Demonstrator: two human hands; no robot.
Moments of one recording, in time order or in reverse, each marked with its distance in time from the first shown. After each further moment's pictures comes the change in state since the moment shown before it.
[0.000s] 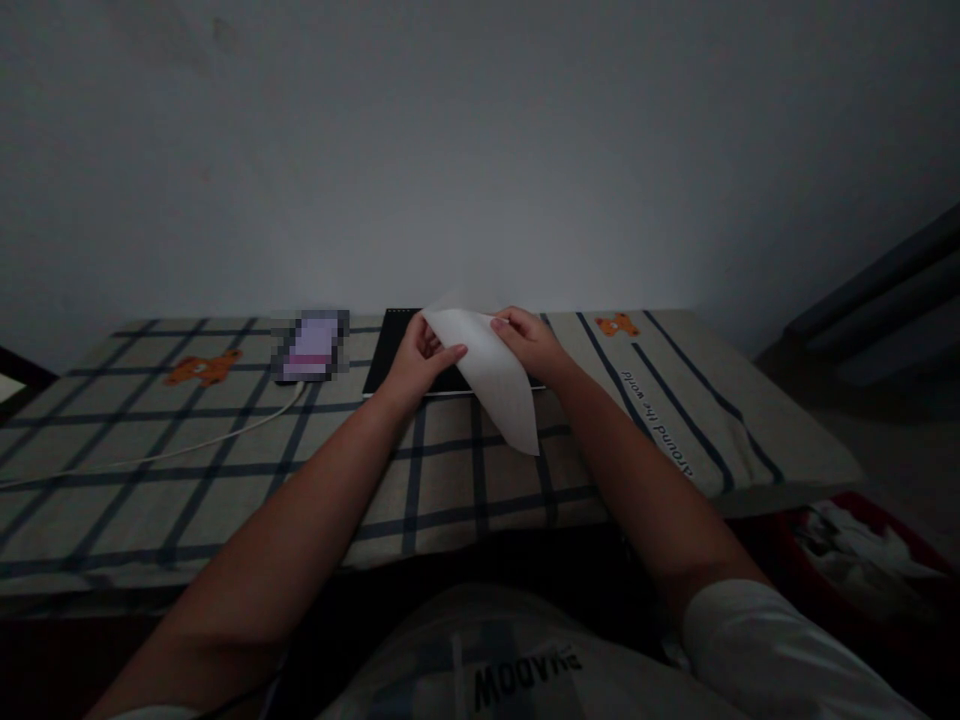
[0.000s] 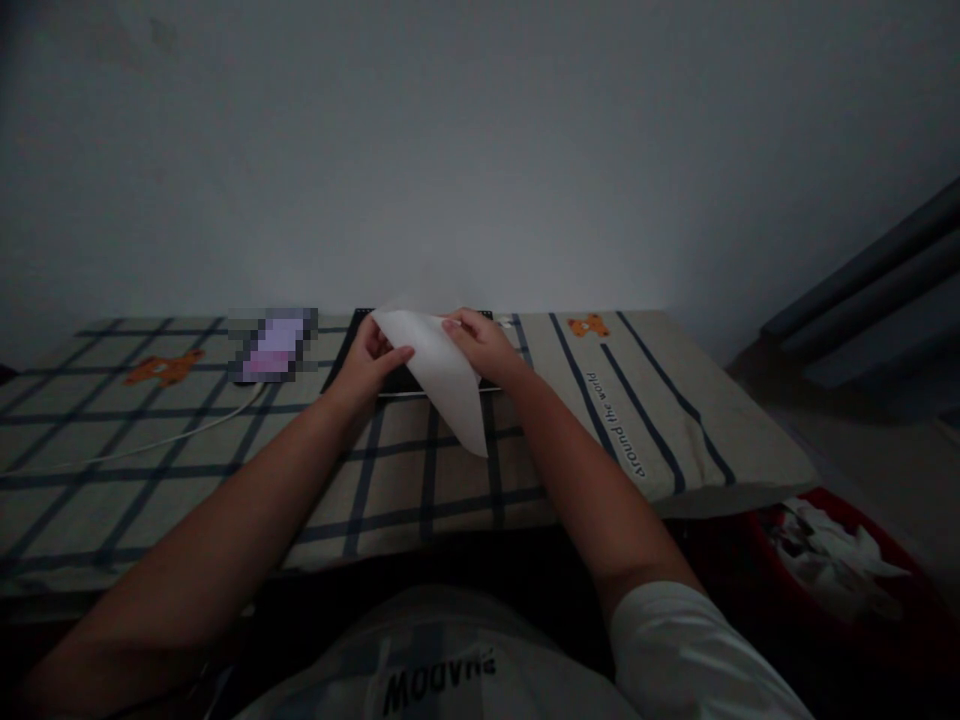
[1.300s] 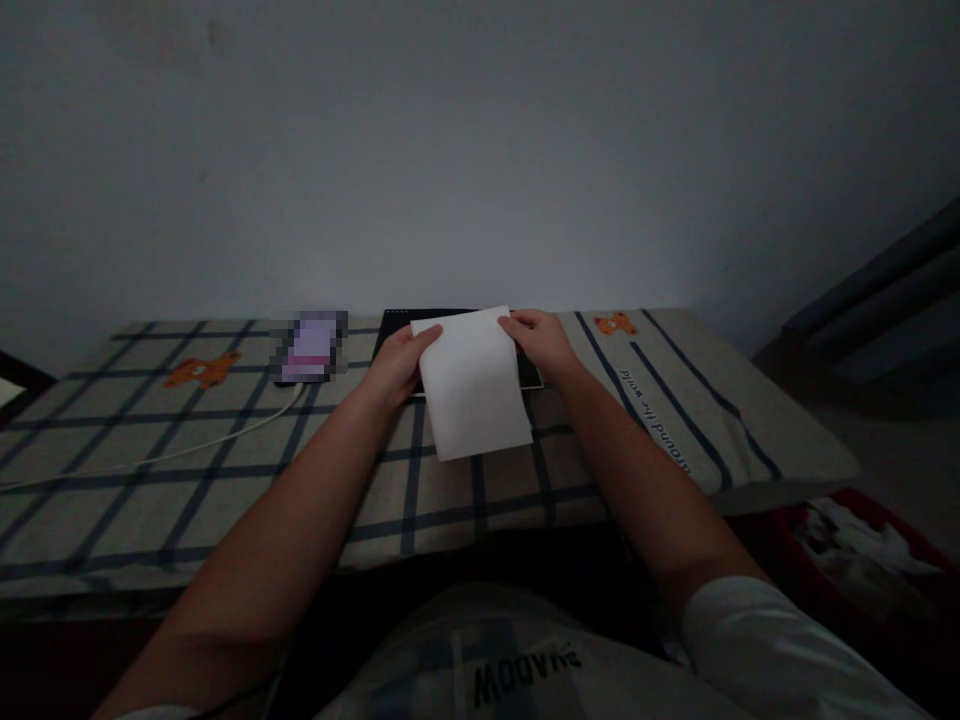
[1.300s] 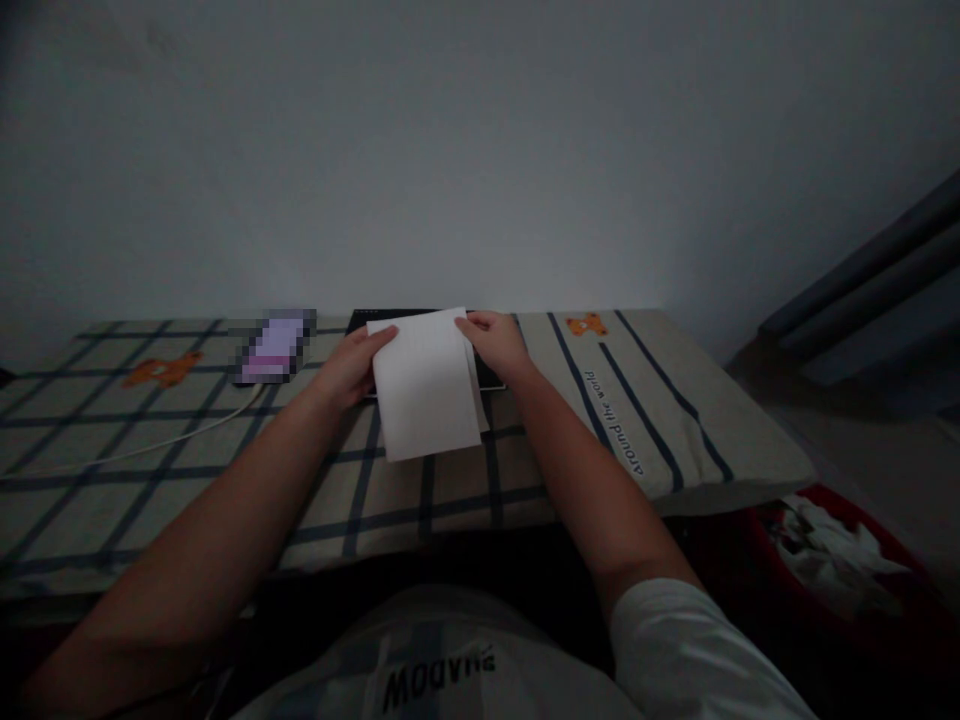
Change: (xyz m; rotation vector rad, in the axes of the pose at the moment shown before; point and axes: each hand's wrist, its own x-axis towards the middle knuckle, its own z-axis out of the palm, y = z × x) left_hand 0.009 0.011 -0.009 -0.090 0.171 -0.369; right_hand 0.006 0.014 -0.006 0.090 0.217 0.237
